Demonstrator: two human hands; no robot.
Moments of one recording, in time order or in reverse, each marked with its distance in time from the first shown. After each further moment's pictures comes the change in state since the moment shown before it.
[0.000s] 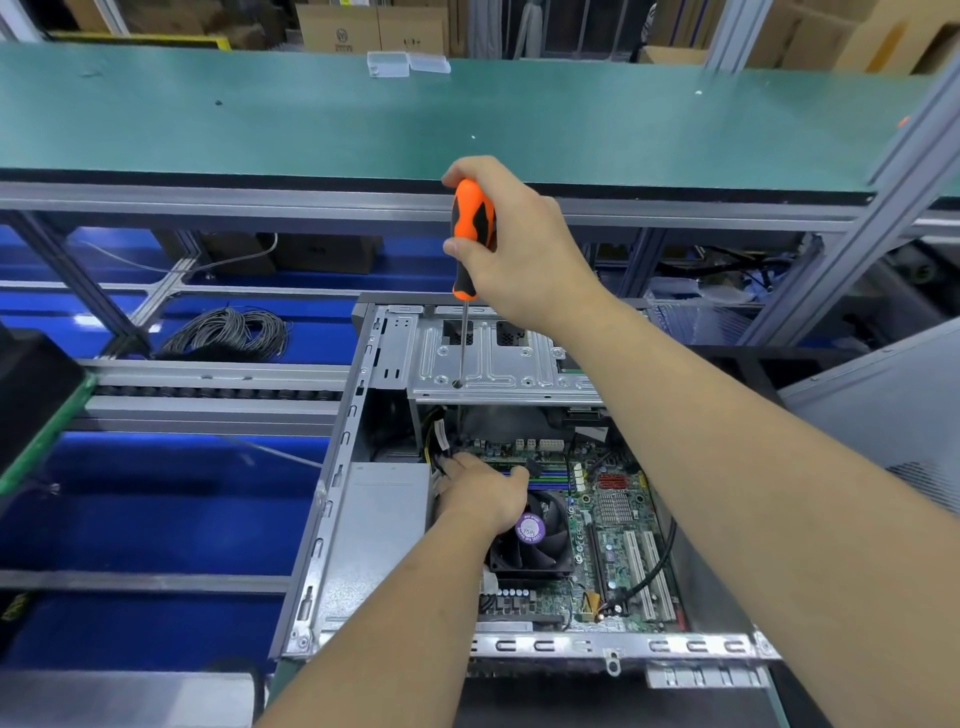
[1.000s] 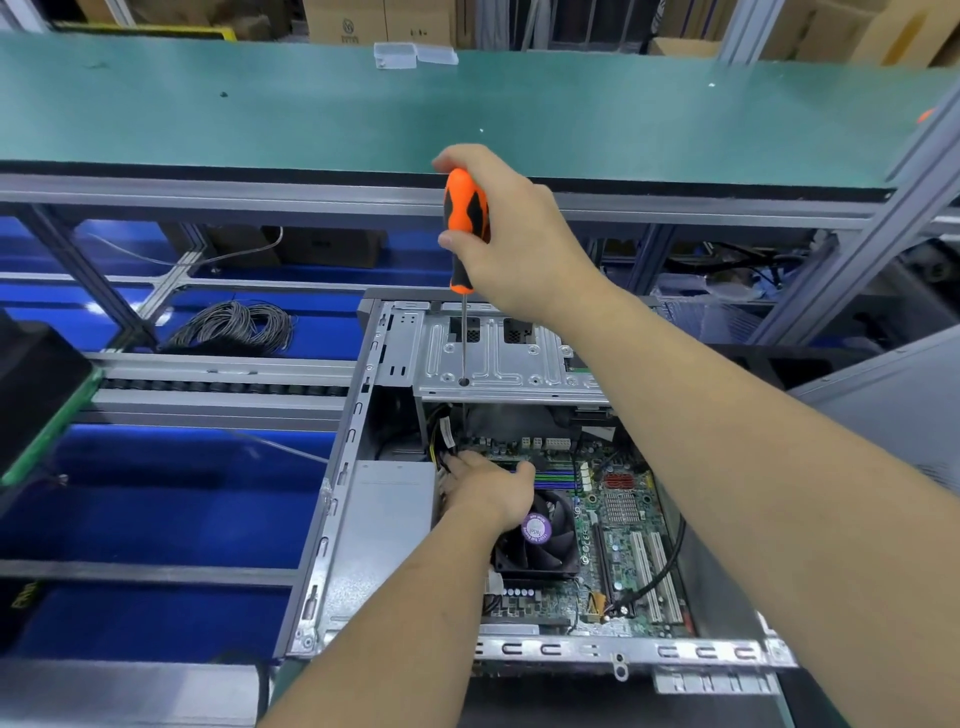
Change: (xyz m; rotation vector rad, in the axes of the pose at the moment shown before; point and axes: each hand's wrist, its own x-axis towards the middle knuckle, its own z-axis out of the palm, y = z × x) left_hand 0.001 0.003 -0.003 0.014 -0.052 -0.038; right_hand 0.009 -0.007 0.004 -0.034 -0.076 0.019
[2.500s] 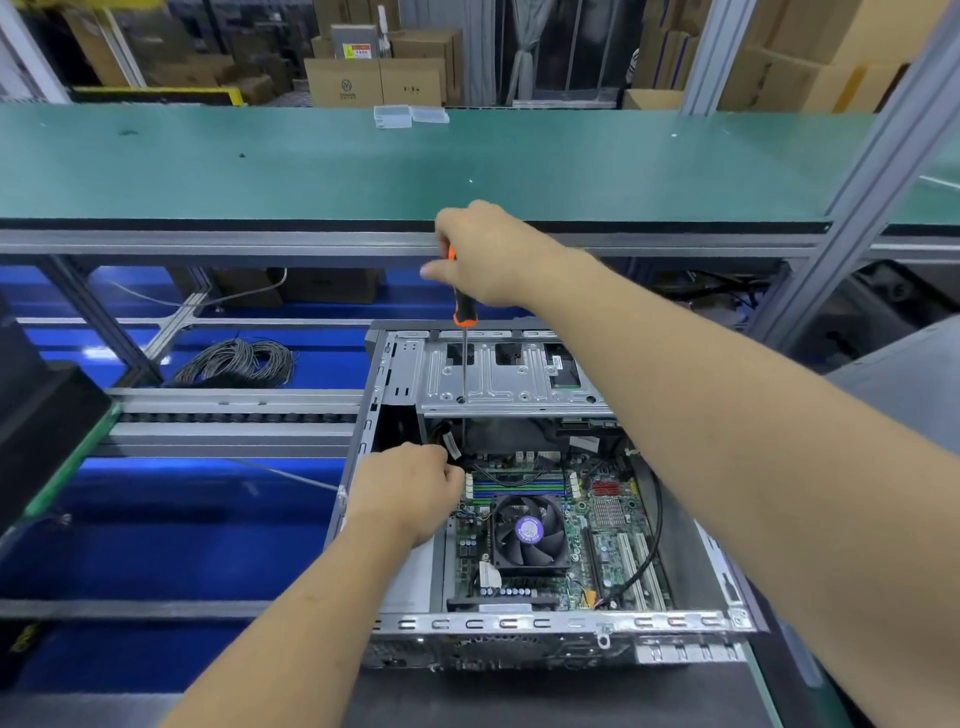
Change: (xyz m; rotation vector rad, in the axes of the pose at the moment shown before) left_hand -0.054 -0.056 -0.079 0.431 0.510 0.454; right_hand 0.023 -0.032 -0.020 -0.528 -0.309 0.042
